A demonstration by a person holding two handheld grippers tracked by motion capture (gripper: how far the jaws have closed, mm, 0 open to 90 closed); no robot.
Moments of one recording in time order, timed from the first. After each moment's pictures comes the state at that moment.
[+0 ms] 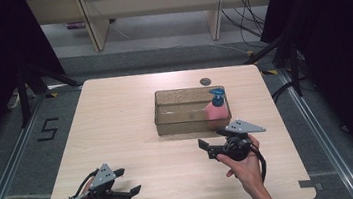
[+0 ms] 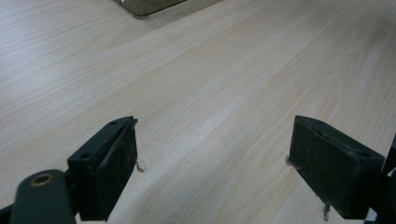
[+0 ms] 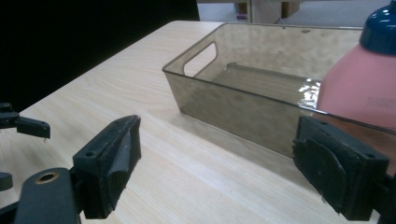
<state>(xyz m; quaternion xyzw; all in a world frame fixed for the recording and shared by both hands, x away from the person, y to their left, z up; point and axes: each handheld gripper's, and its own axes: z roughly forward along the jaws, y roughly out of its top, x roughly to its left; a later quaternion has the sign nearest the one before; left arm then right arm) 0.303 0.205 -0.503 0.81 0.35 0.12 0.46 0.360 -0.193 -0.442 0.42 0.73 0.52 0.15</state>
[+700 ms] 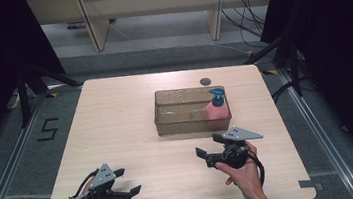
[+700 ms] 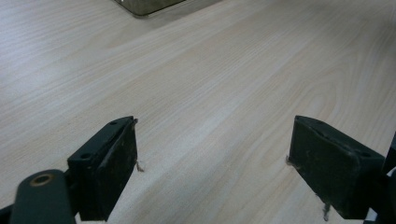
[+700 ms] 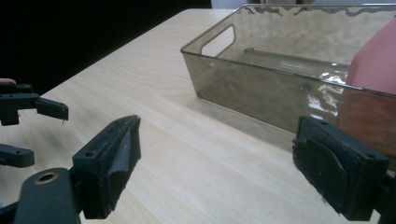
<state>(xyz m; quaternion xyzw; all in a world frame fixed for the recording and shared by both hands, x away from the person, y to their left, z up) 0.302 0.205 -0.502 0.81 0.35 0.12 0.45 0.348 -0.187 -0.455 0.41 0.74 0.52 0.14</state>
